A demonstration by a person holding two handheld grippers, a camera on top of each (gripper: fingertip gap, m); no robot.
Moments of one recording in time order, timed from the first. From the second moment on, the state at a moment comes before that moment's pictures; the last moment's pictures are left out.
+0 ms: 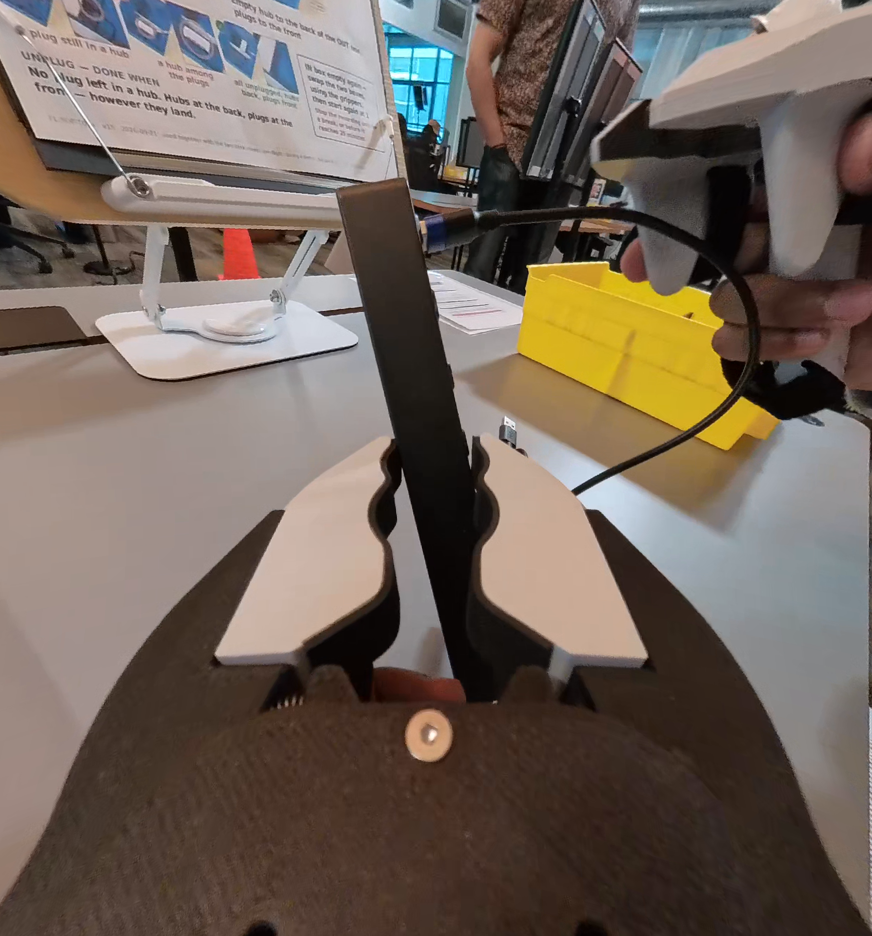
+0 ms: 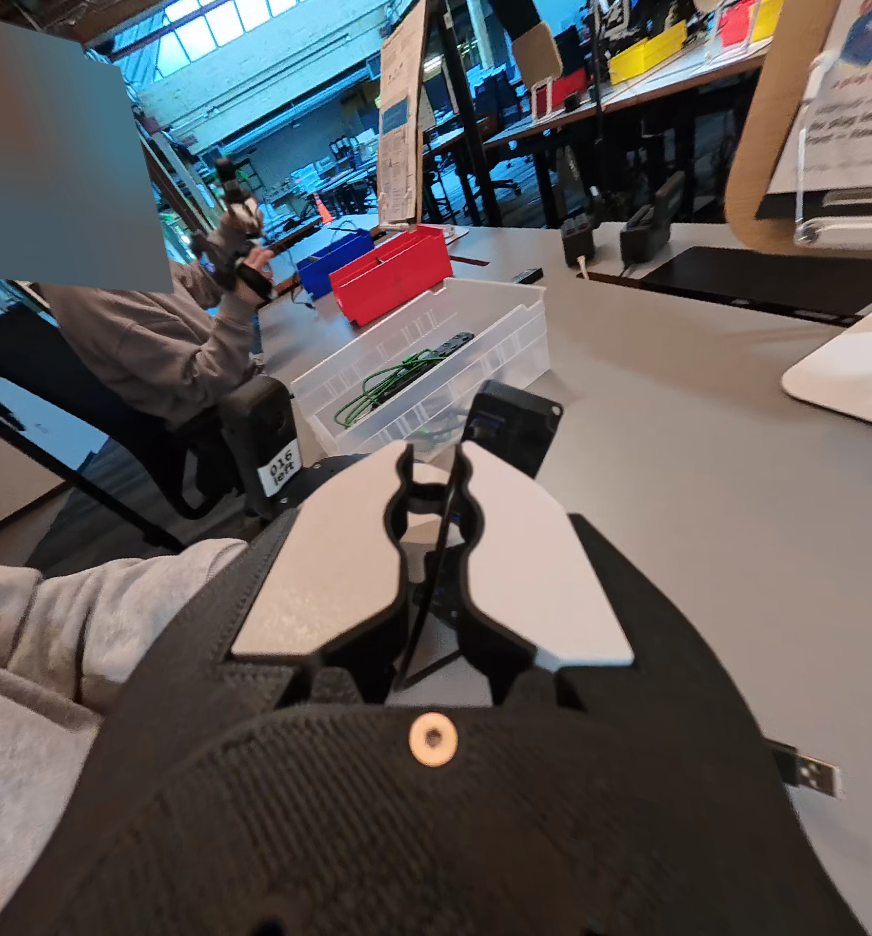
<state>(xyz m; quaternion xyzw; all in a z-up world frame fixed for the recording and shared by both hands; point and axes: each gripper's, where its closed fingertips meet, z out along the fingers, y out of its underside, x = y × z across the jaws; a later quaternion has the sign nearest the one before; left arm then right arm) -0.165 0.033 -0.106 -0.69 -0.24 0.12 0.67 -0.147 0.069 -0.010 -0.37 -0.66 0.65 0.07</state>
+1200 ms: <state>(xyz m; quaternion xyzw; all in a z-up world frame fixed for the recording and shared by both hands) -0.151 0.048 -0.128 -0.77 -0.20 0.14 0.59 -0.146 0.053 -0.049 -0.36 -0.73 0.58 0.07</state>
